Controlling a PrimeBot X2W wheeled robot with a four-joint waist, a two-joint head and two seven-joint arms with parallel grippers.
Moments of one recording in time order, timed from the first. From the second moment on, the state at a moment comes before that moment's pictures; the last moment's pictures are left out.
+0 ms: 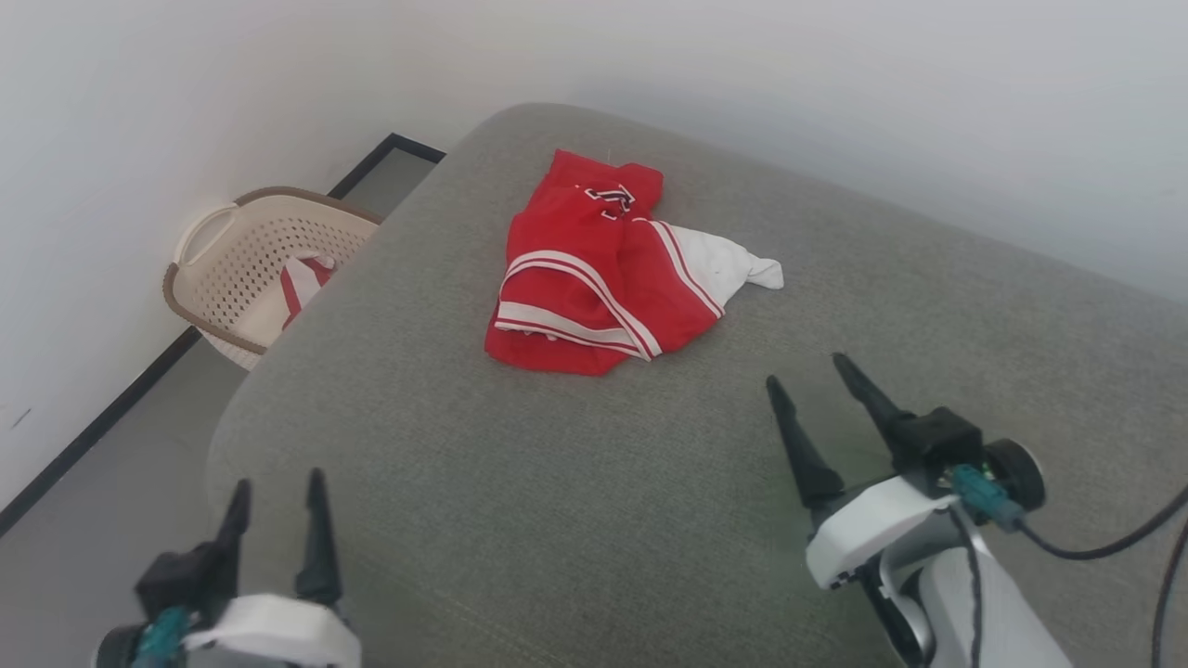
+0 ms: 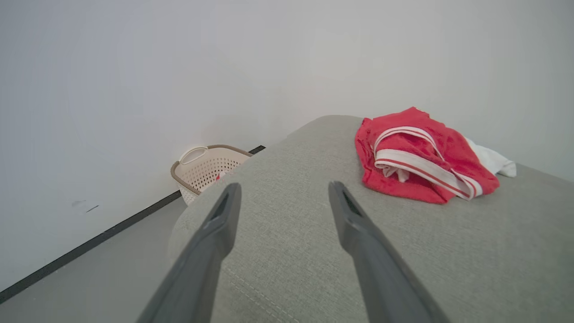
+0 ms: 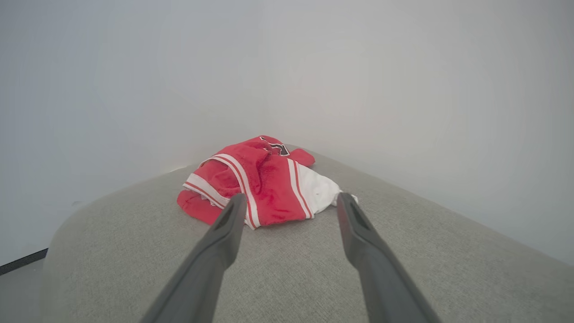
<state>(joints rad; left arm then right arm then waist) -0.02 0.05 0.19 0.27 -0.17 -0.08 -0.26 -0.27 -0.07 0.19 0.41 0.11 0.13 -0.26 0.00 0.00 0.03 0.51</state>
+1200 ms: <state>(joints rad) -0.87 0.65 -0.45 0.88 -0.94 -0.13 0.41 -0.39 -0.06 0.09 0.30 0.08 0.13 -0.26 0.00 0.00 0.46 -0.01</state>
